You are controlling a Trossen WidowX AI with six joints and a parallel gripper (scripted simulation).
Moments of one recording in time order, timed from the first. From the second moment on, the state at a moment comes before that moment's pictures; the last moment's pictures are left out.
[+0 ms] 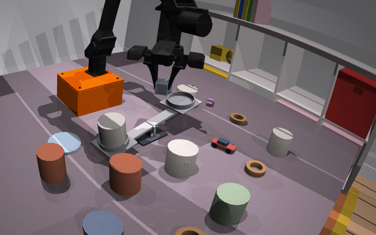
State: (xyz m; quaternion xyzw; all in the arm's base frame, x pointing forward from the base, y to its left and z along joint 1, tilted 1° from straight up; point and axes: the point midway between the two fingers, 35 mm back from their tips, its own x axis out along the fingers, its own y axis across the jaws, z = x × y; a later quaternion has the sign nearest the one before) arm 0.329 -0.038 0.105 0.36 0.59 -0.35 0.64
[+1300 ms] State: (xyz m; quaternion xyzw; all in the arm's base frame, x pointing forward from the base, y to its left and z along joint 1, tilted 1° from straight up) arm 0.289 -0.169 0.073 0.35 0.58 -0.36 0.64
